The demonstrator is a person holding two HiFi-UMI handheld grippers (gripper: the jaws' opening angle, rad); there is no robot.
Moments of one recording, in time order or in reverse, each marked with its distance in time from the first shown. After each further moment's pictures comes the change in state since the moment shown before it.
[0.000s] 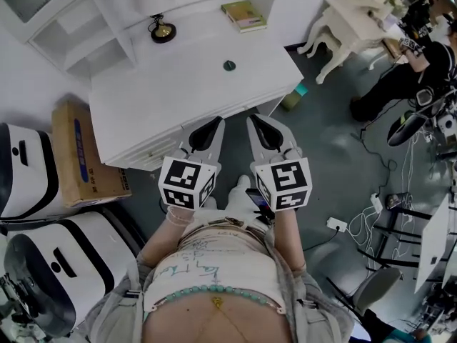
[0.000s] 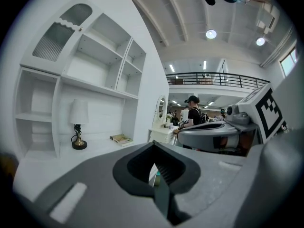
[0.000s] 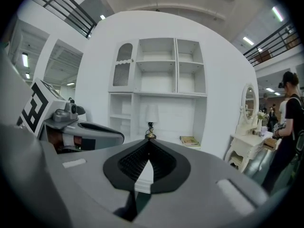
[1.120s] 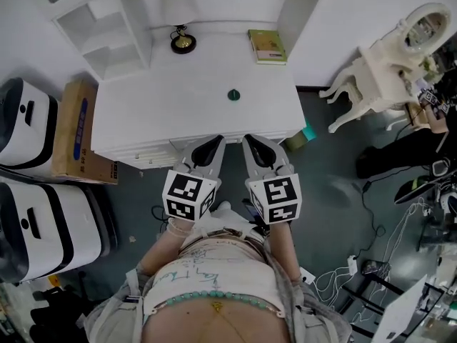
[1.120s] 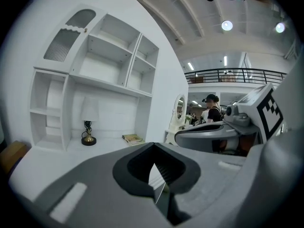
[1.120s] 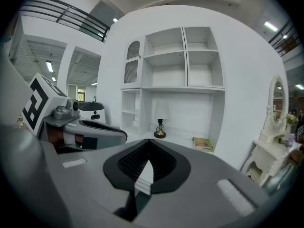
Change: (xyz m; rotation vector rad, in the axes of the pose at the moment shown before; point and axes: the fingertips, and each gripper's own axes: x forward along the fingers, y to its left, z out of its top) left arm 0.094 -0.012 0.004 -0.078 -0.008 0.258; right arm 0.048 -0.087 -0.009 -0.093 0.027 0.285
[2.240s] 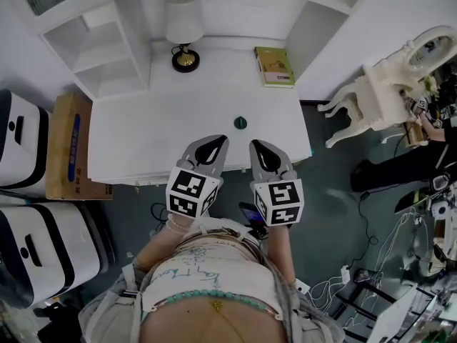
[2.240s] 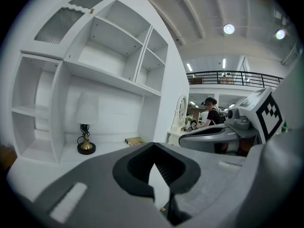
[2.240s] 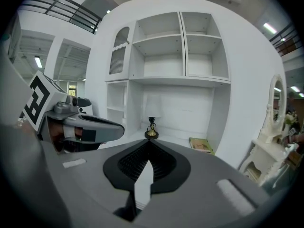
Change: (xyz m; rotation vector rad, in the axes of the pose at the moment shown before) left arm 0.081 0.110 0.027 -0.009 0.005 -0.063; right arm 0.121 -0.042 0.021 0.022 0.061 -0.081
